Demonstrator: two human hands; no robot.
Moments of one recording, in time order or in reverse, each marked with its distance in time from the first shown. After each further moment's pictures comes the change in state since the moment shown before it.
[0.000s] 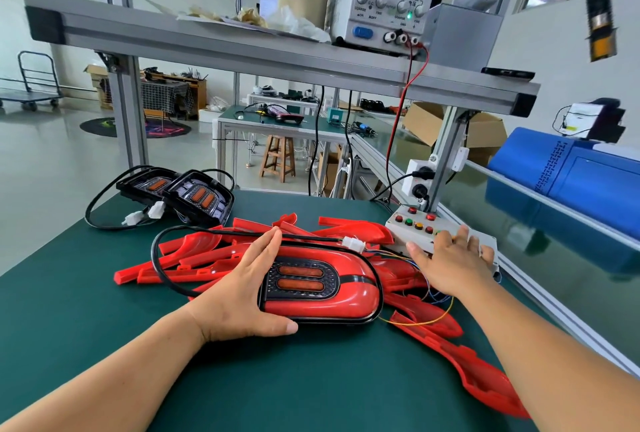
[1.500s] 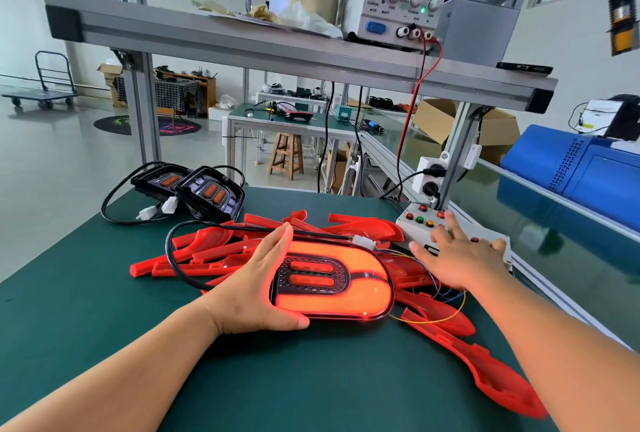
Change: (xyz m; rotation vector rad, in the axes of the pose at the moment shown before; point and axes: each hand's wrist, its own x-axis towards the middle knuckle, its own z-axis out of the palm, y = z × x) left_hand 0.001 -0.003 0.002 0.006 0.024 0.018; right_hand 0.005 -0.004 -0.011 -0.157 -0.042 -0.131
